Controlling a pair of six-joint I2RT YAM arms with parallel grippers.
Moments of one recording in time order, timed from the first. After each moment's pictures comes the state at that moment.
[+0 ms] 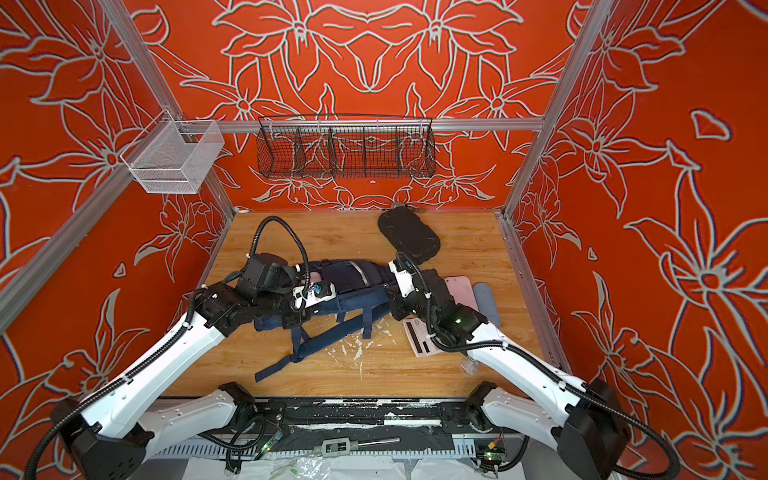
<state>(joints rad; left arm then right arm) -0.49 1.03 1.03 -0.81 0.34 0.76 0.66 1.00 0.72 -0.20 -0.06 0.21</state>
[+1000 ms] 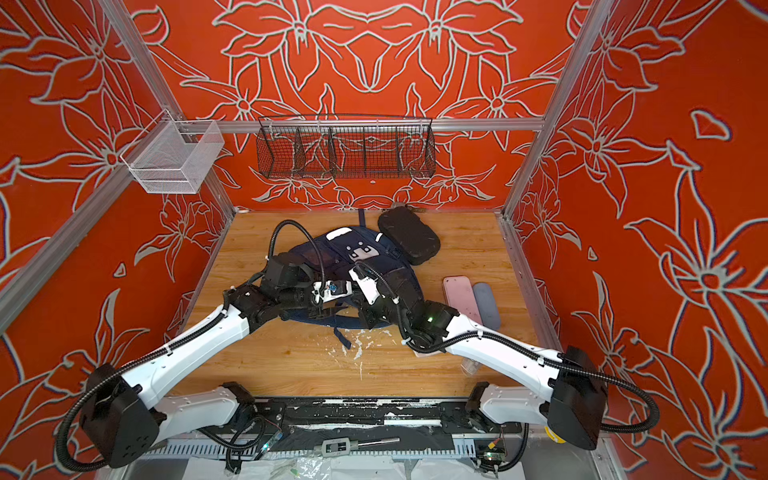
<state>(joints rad) -0.51 1.20 0.90 -0.35 0.43 0.86 0.93 1.20 0.88 -0.13 -0.03 0.22</state>
